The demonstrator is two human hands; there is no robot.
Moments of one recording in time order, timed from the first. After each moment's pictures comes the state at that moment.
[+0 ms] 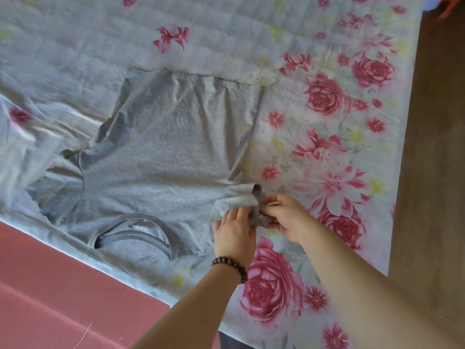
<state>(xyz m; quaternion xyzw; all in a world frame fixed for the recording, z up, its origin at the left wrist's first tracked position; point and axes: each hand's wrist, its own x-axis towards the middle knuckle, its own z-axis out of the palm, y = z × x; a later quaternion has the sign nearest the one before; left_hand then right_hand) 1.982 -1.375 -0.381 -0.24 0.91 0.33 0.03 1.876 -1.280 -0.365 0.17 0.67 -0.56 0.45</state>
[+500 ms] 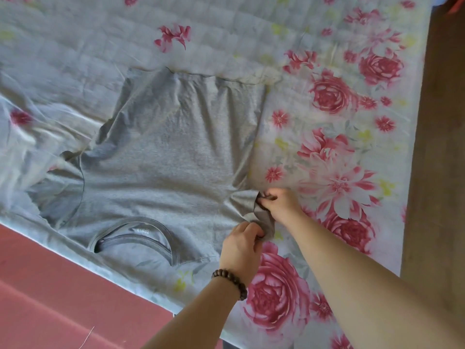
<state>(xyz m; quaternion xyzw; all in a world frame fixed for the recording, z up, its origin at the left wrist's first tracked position) 1.995 -1.370 -0.400 -0.17 0.90 0.41 0.00 1.855 -1.298 -0.407 0.02 0.87 -0.36 0.33</state>
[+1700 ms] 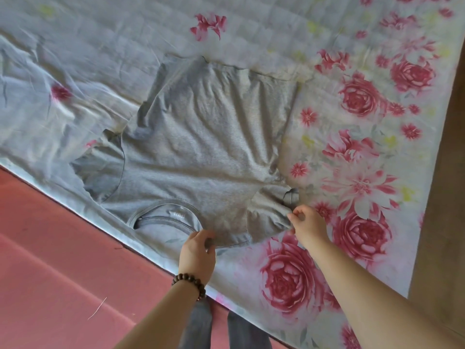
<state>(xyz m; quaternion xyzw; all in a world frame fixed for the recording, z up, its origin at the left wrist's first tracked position) 2.090 -1.465 -0.403 -0.39 0.83 0.41 0.05 1.915 -1.280 -0.402 0.03 0.92 -0.29 0.28</state>
